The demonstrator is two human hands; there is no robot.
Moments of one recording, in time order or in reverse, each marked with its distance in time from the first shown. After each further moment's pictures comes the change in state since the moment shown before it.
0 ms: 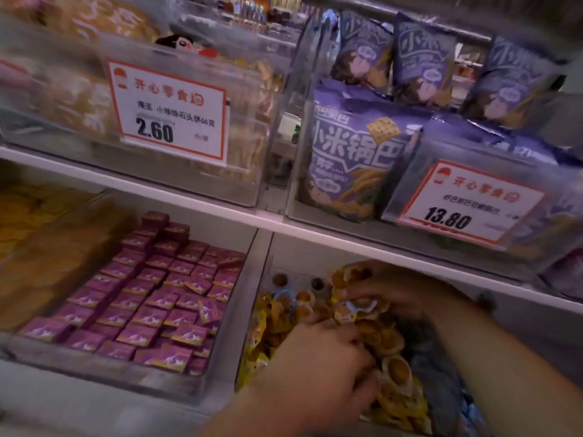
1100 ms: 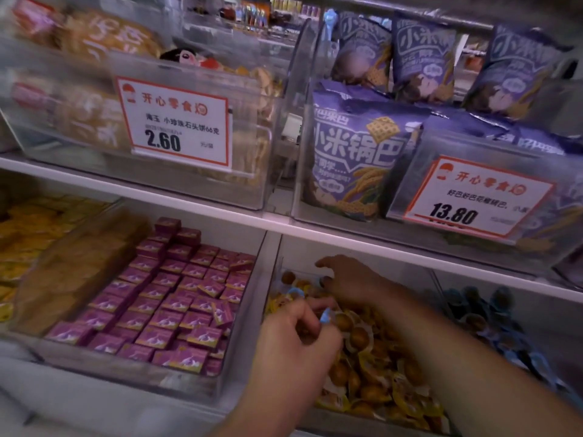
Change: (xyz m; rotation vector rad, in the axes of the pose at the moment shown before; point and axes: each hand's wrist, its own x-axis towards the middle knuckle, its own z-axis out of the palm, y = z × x) left_hand -0.023 0.001 -0.021 -0.962 0.434 -0.762; right_hand 0.085 0.013 0.019 -0.795 0.288 -0.033
